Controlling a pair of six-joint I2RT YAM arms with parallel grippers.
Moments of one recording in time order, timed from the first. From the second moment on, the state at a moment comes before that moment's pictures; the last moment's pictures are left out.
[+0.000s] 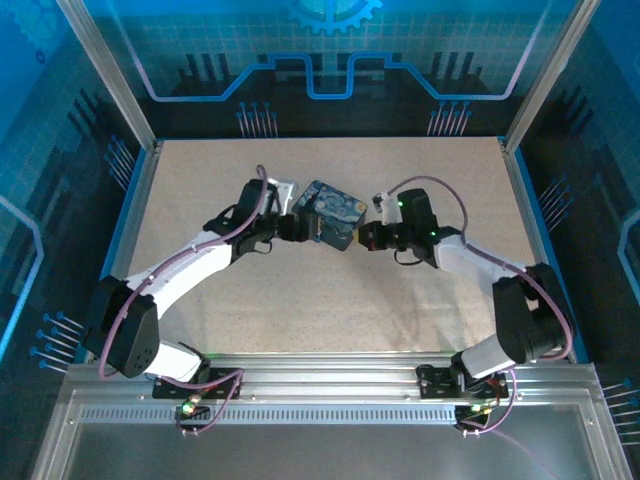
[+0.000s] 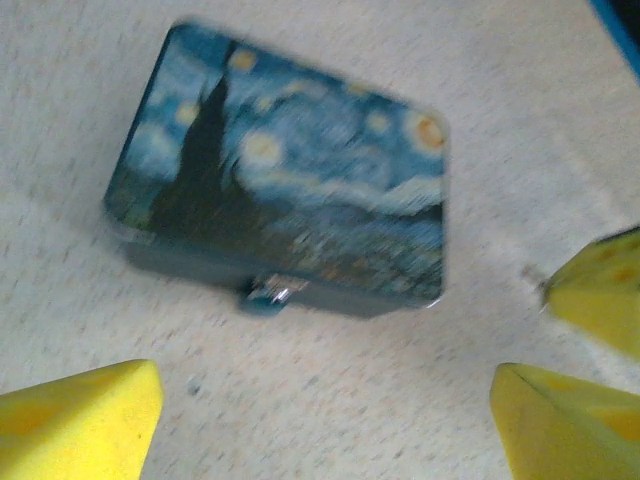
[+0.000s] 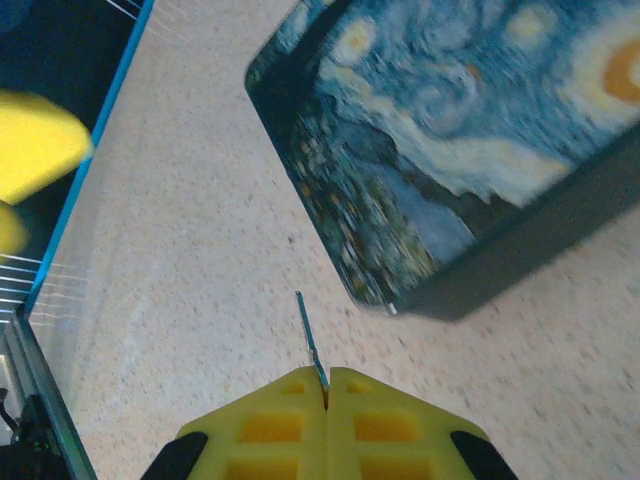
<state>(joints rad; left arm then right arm) -0.43 1.44 0.95 -0.23 0.19 -0.35 0.38 1.53 0.88 -0.07 -0.53 0.40</state>
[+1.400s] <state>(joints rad) -0.40 1.79 0.77 0.33 0.31 -0.39 0.38 1.86 1.09 0.04 -0.57 0.49</state>
